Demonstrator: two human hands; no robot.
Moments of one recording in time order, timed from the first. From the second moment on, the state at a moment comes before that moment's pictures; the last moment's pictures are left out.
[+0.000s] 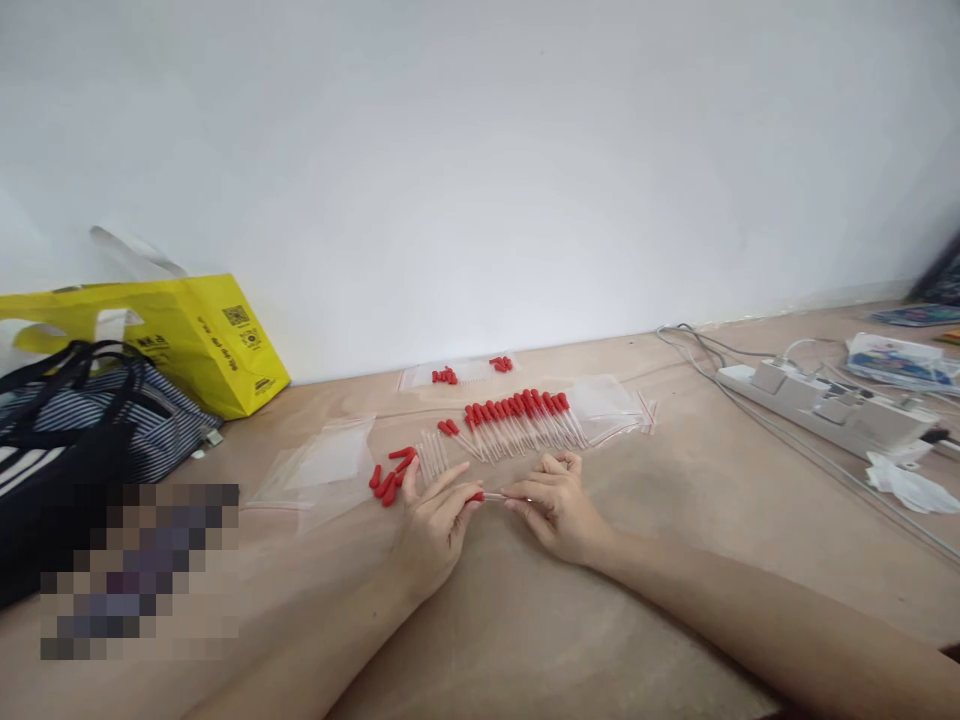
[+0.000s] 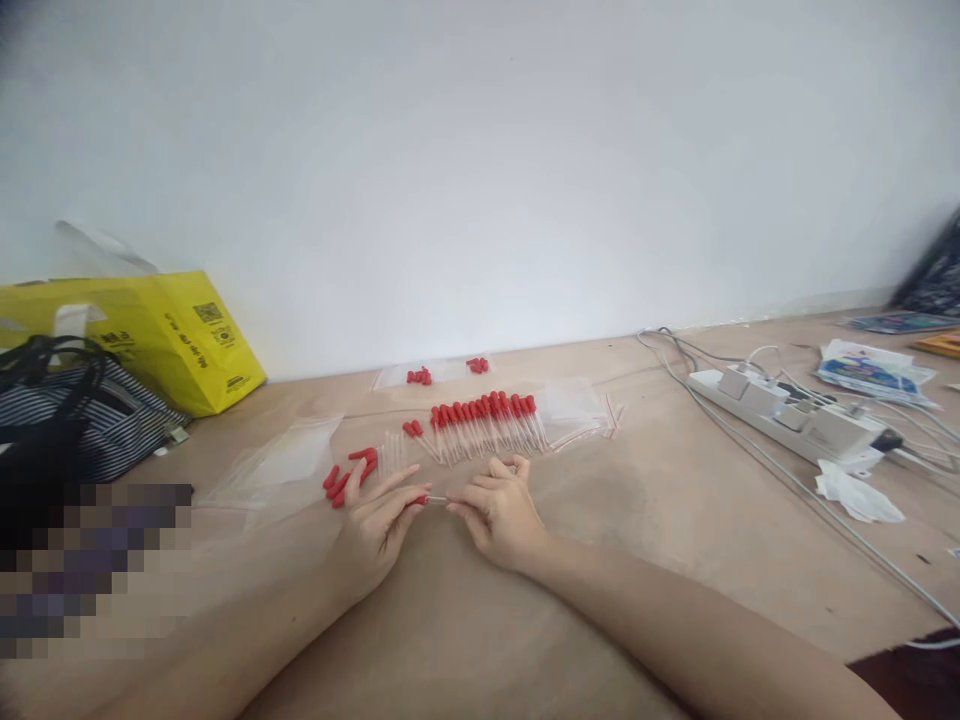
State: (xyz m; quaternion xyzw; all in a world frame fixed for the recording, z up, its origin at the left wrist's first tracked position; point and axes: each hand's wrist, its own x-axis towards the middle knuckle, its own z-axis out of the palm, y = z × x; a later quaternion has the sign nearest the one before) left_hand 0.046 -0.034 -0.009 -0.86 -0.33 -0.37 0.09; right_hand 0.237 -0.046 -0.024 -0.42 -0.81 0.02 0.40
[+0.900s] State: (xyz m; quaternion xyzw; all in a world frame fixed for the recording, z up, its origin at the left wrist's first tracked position) left_hand 0.048 -0.040 -0.007 -0.89 -0.29 -0.36 0.05; right_hand 0.235 -0.048 -0.022 -0.39 -0.85 -0.01 0.36
